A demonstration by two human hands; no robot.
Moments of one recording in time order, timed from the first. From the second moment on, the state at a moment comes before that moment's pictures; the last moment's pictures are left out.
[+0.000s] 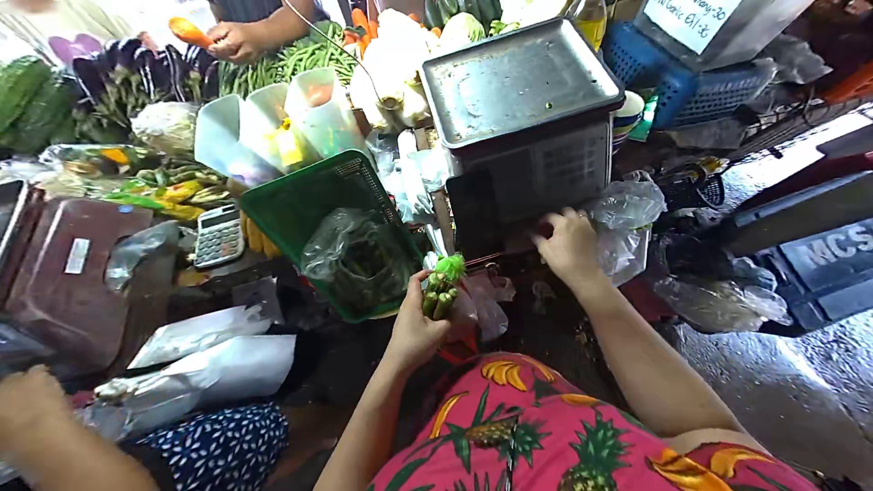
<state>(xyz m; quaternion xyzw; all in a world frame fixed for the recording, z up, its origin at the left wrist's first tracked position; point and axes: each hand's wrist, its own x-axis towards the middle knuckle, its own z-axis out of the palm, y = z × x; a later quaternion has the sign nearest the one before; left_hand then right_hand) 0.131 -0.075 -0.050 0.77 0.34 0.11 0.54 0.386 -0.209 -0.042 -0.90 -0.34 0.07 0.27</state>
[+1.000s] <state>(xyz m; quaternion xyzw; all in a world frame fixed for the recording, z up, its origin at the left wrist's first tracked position) 0.133 -0.092 -0.045 0.93 0.20 0.12 0.28 0.297 -0.194 -0.044 -0.68 -0.63 0.20 0.32</state>
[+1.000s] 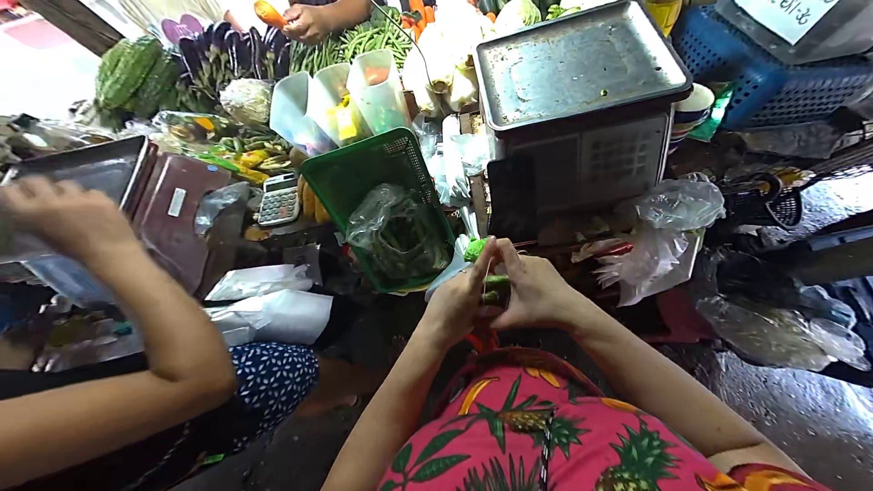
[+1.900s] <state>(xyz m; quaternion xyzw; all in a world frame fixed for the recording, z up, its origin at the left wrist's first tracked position) 0.118 -0.078 -0.027 0.83 0.23 0.21 0.47 0.268 -0.191 -0.035 -0.52 -0.54 0.34 0.57</state>
